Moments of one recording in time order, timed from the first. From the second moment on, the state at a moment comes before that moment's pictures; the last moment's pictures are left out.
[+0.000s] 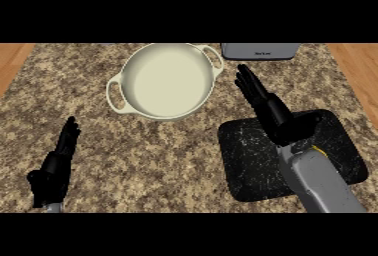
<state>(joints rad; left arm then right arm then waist) 0.07 0.28 -0.09 -1.50 0.04 0.26 -0.08 -0.42 -0.24 0.32 -1.38 -0.31 -0.03 -0.09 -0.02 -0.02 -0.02</state>
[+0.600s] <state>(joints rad) -0.04 0.22 -0.11 -1.61 0.16 0.21 0.12 -0.27 -0.59 0.18 -1.41 -0.19 0.11 -0.26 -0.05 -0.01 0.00</state>
